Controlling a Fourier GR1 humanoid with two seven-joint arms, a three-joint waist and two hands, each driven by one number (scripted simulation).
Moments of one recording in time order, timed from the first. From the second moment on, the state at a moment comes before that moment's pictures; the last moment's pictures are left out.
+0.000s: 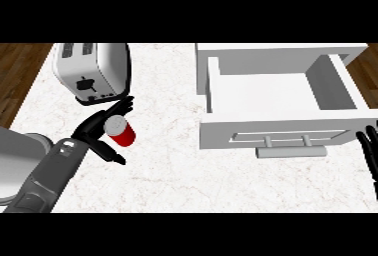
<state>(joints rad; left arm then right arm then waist) -0.71 0.30 0.03 -0.21 -0.26 -0.49 -0.78 0.24 -0.05 -0.22 -2.11 -0.07 0.19 0.08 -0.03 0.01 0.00</state>
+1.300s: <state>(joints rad) -0.71 0.19 0.05 -0.31 -0.19 -0.55 -0.70 0.30 -0.02 -0.24 -2.16 -0.10 0.20 0.07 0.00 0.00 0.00</state>
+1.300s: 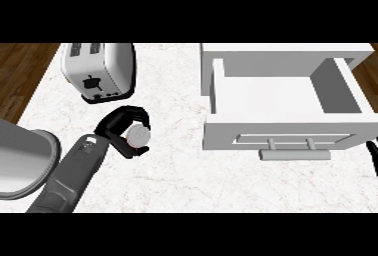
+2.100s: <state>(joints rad) -0.58 0.09 0.22 -0.70 0.03 -0.05 -0.47 0.32 -0.02 -0.27 -2.21 -0.11 0.19 0.10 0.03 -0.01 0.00</state>
